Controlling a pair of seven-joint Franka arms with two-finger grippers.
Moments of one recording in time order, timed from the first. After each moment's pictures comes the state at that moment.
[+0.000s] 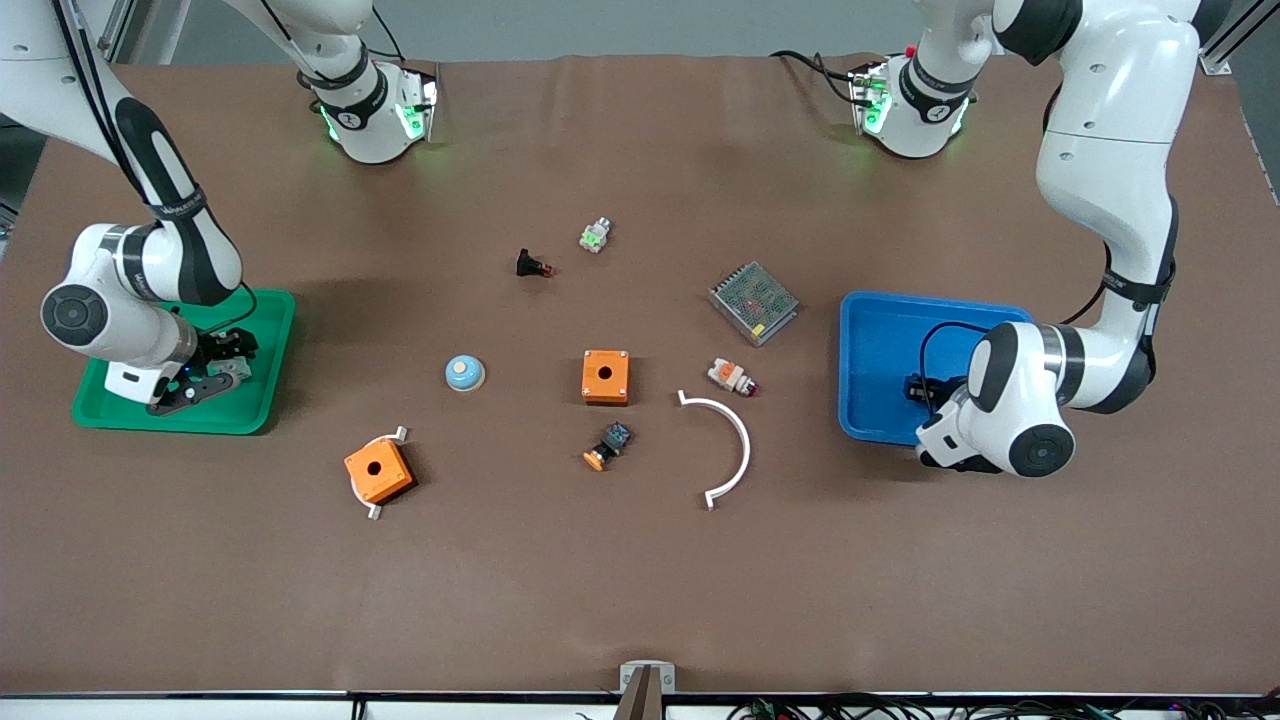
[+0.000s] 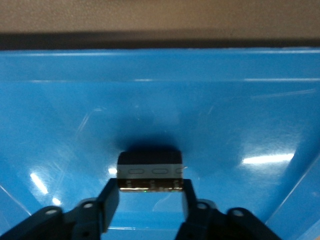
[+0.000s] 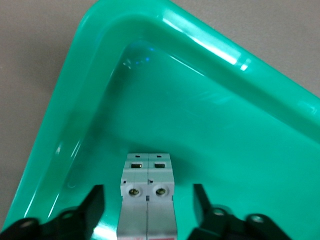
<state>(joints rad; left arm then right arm) -0.09 0.72 -0.02 -1.63 0.03 1.82 -0.01 -0.34 0.41 0.04 -2.17 -0.34 2.43 -0.49</state>
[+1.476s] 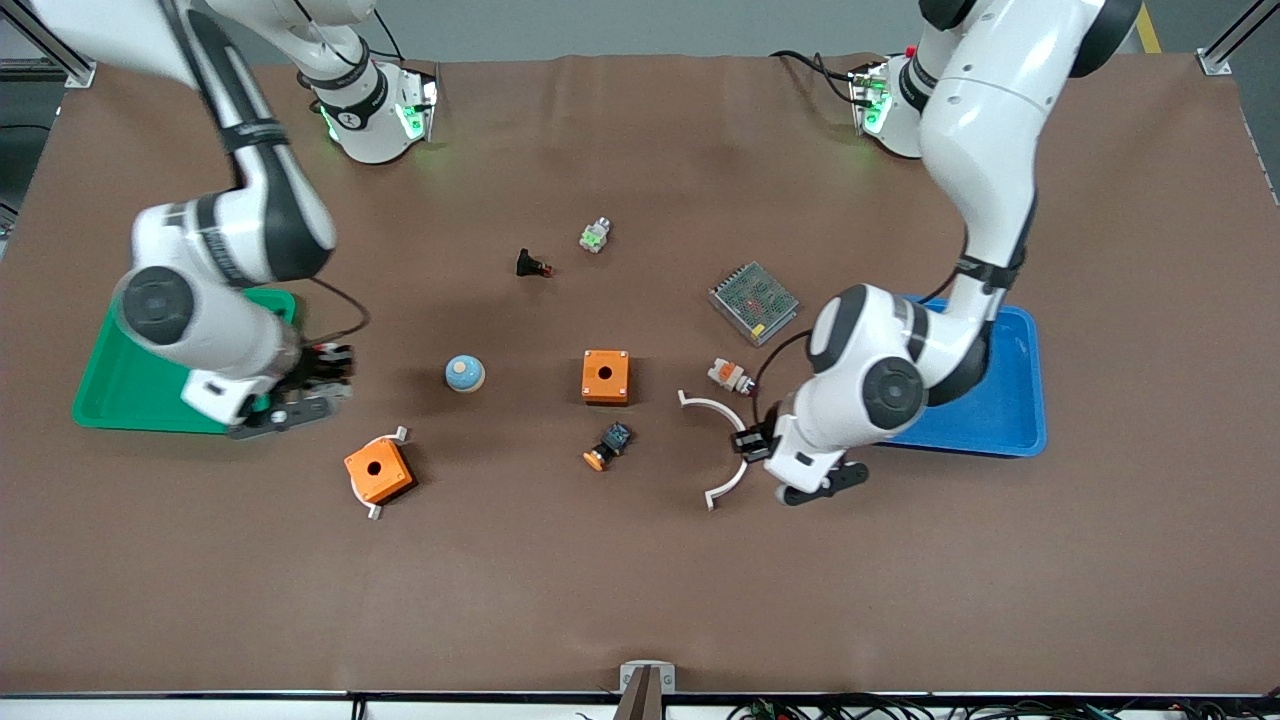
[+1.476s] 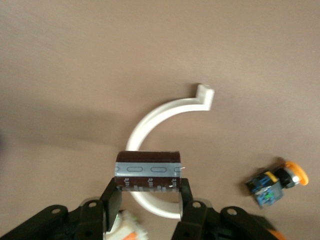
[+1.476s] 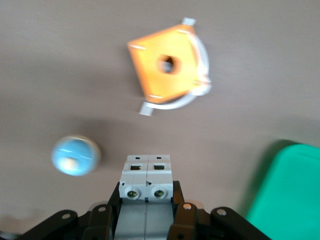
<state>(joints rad) -0.39 0.77 -0.12 -1.40 -0.22 2.22 -0.68 0.02 0.29 0.24 -1.90 -0.12 2.07 0.09</state>
